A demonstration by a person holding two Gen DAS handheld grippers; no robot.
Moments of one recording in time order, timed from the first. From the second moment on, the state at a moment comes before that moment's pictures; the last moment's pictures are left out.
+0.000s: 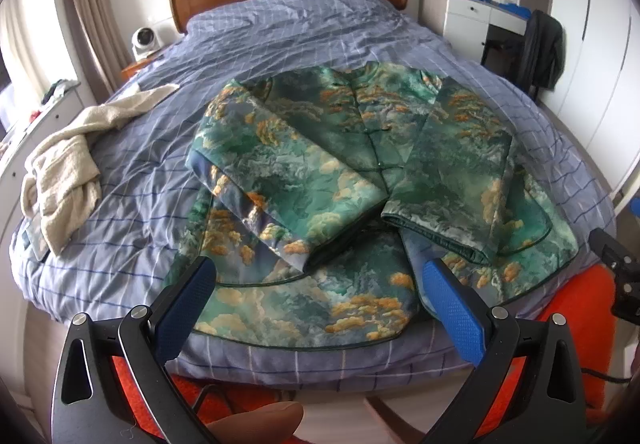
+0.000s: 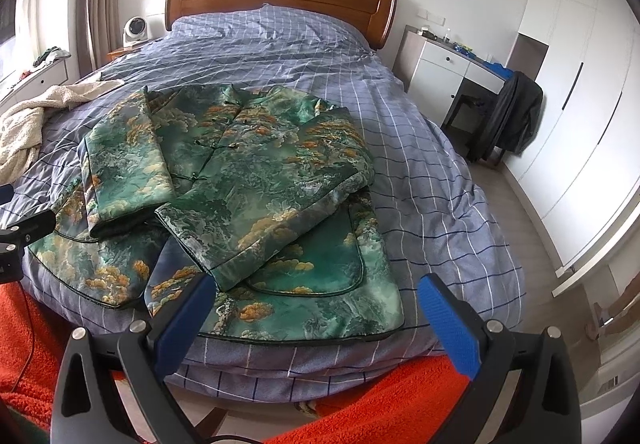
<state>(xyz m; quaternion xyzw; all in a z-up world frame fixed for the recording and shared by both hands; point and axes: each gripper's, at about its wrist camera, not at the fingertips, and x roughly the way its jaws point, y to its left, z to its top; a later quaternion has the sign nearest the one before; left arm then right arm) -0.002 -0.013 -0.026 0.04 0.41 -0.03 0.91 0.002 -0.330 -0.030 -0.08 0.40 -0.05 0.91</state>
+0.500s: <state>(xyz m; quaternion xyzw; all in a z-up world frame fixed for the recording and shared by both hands) -0.008 0.010 -0.027 0.02 0.41 0.00 0.91 0.092 -0.254 -0.119 -0.21 0.40 0.21 0.86</state>
